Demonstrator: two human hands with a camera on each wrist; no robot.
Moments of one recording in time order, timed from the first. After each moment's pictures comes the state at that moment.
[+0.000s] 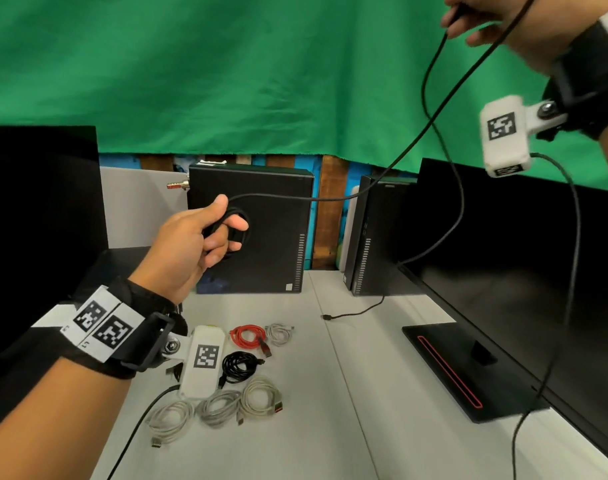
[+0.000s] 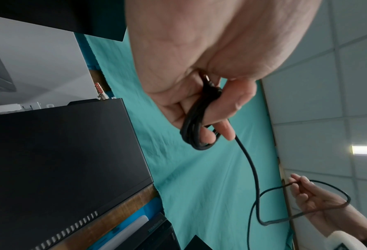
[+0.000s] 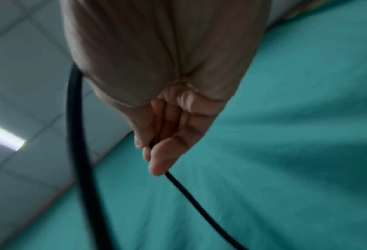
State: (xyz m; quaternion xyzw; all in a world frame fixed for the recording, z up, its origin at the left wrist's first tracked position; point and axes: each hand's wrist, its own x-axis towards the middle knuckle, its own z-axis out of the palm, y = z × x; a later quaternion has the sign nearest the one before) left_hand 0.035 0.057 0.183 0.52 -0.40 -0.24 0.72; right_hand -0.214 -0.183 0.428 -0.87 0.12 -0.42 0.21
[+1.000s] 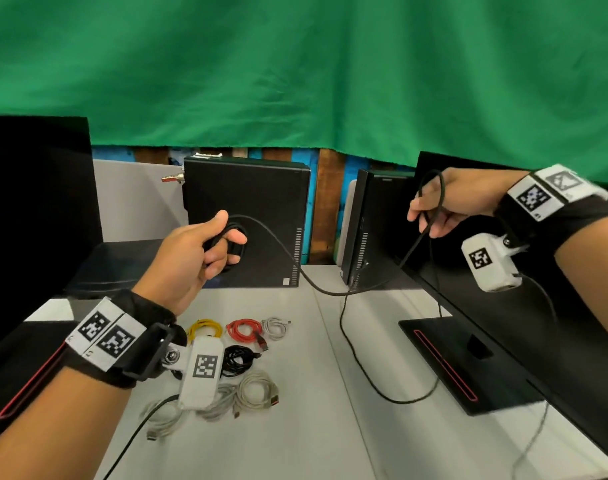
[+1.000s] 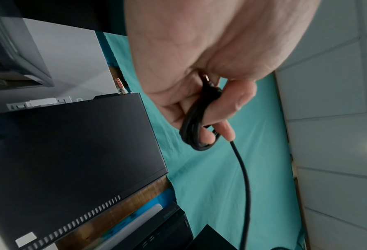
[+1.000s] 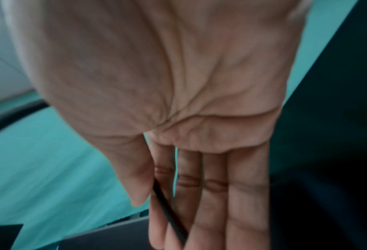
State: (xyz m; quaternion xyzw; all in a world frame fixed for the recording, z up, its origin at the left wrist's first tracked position) left_hand 0.030 0.054 0.161 0.54 -0.36 -0.27 0.72; right_hand -0.223 -0.210 0.280 -0.87 0.40 -0.10 0.28
